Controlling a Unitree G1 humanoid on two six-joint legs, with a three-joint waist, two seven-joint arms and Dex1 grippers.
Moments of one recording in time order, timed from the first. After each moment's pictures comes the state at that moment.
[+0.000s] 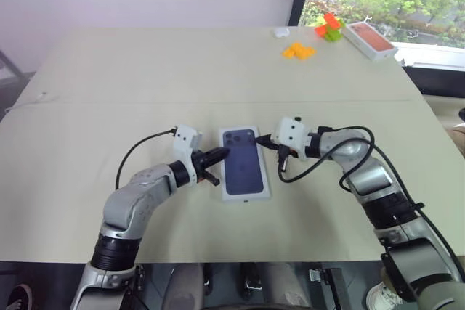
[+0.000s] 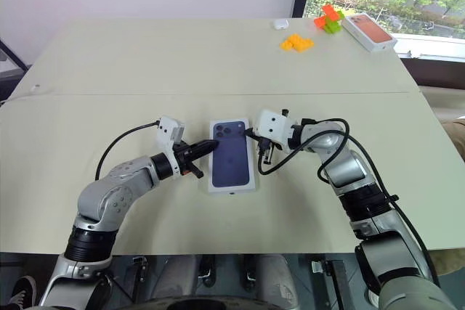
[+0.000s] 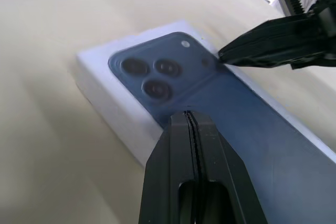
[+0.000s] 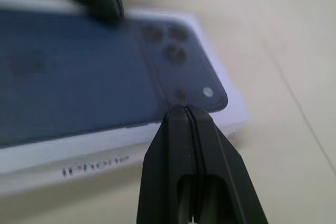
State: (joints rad) left arm -0.28 0.30 -0.05 -0.24 -0.54 0.75 -0.52; right arm -0.56 -0.57 0.27 0.13 -0.07 0.07 0.92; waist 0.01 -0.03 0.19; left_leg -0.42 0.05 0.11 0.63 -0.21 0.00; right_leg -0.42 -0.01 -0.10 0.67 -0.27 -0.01
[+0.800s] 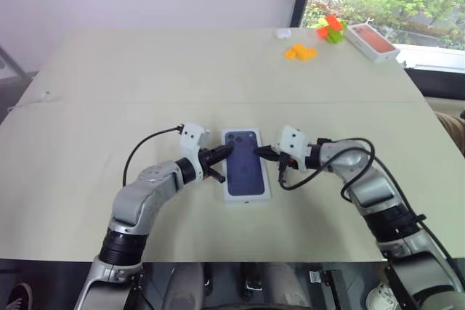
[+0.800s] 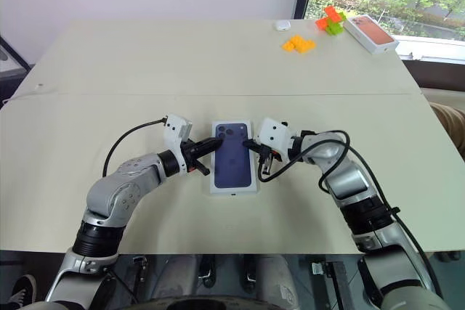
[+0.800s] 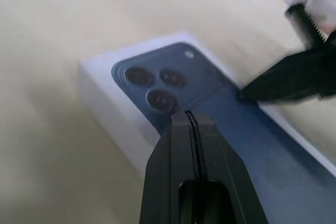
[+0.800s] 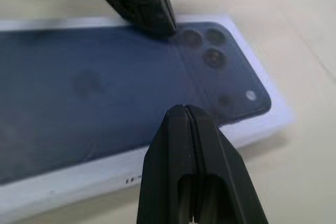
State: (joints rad) left arm -0.32 0.29 -0.13 -0.20 -0.42 0.70 -0.47; right arm -0.45 -0.57 0.27 0.00 -0.01 0.14 0.93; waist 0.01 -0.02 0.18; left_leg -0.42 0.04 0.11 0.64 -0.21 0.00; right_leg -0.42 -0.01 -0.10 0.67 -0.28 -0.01
